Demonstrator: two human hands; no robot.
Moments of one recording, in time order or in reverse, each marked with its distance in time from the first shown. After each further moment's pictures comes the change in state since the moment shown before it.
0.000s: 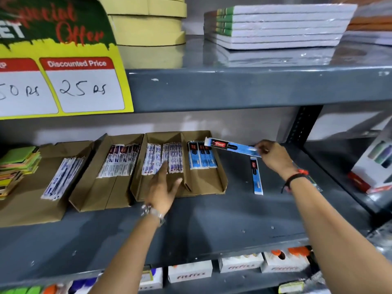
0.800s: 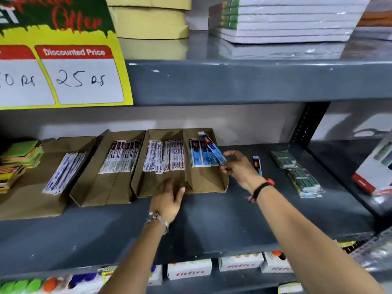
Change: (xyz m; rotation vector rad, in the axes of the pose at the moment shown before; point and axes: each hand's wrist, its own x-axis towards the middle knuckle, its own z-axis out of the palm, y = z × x) left_hand -0.011 -0.026 0.033 0.187 -0.180 -0.144; right_hand -0.027 -0.042 0.070 0.821 -0.373 0.327
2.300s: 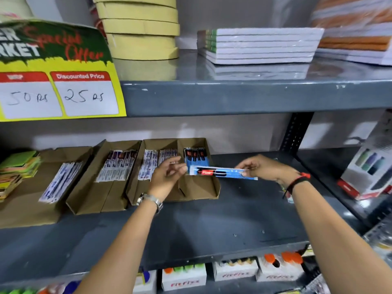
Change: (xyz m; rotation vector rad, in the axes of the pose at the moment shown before) left_hand 0.009 0.067 -0.060 -0.821 0.045 0.121; right_hand -0.026 -0.041 -0.087 -0.742 -0.307 -0.215
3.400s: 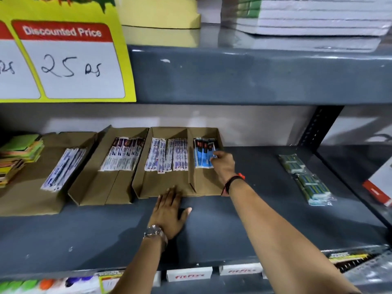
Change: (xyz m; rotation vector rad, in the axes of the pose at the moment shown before) left_hand -0.032 -0.129 -0.009 1.008 -0.201 0.008; right_hand 0.112 -0.036 0.122 0.475 0.527 0.372
